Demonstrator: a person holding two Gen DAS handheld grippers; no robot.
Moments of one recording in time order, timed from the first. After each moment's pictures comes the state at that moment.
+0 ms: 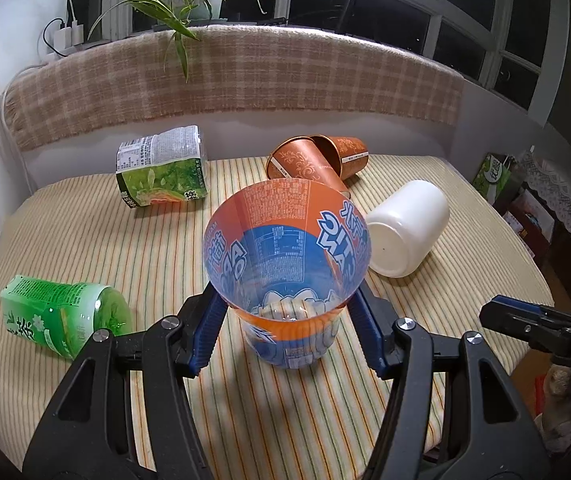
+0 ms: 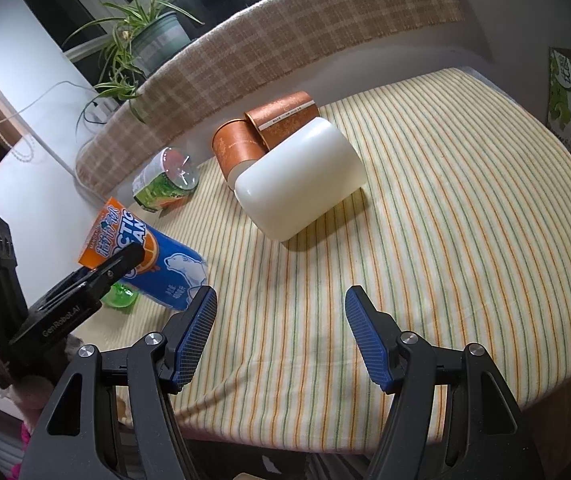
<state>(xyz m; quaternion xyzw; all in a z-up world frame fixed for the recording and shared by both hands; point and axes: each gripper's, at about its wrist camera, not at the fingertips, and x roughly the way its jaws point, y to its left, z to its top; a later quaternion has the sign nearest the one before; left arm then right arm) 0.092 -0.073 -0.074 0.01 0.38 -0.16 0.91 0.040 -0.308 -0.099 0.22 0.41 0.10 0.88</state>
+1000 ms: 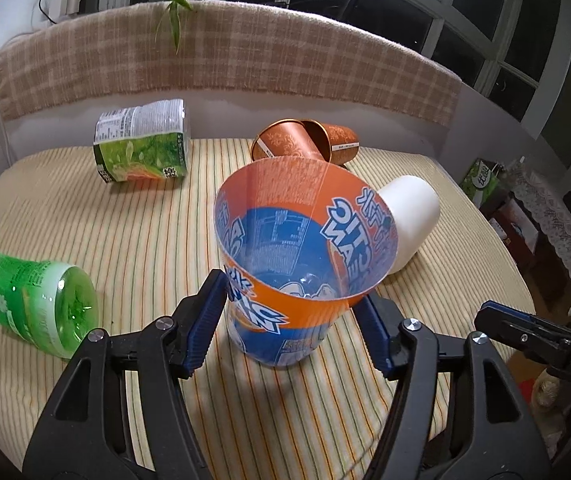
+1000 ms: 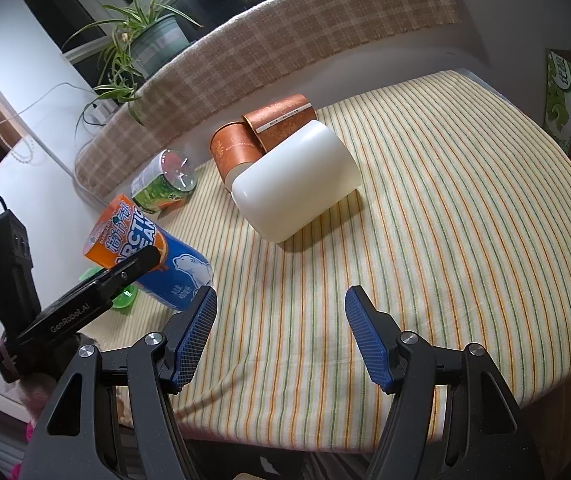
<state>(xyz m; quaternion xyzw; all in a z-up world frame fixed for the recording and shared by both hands) 0.105 -0.075 -0.087 -0.04 0.41 -0.18 0.89 0.039 -0.312 -0.100 0.22 0.41 0.10 0.88</state>
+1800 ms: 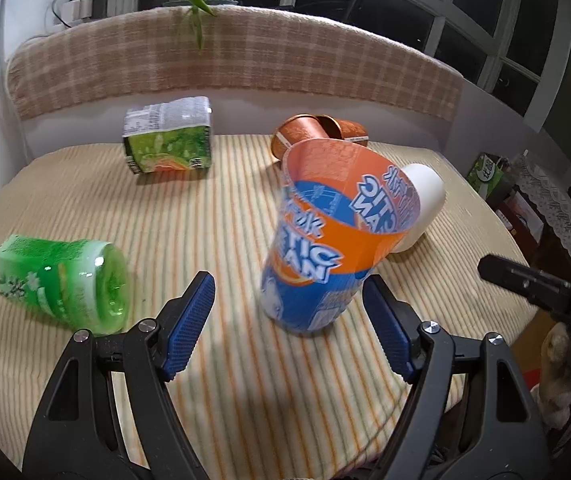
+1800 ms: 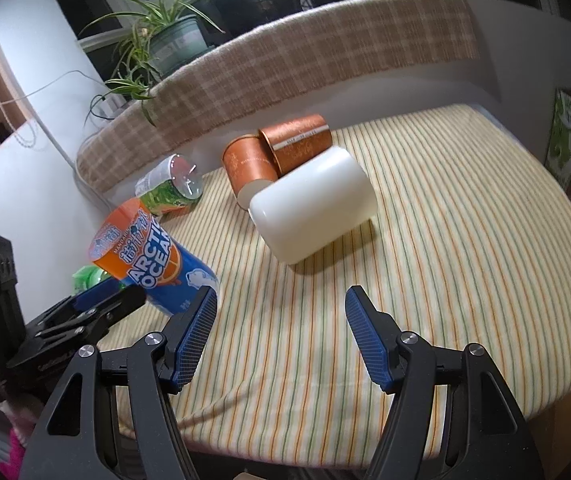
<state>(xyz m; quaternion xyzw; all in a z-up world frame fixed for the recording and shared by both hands) 0.078 -0.052 -0.086 -0.02 0.40 -0.17 0.90 0.044 -0.295 -0.086 0.17 0.38 0.10 0.90</state>
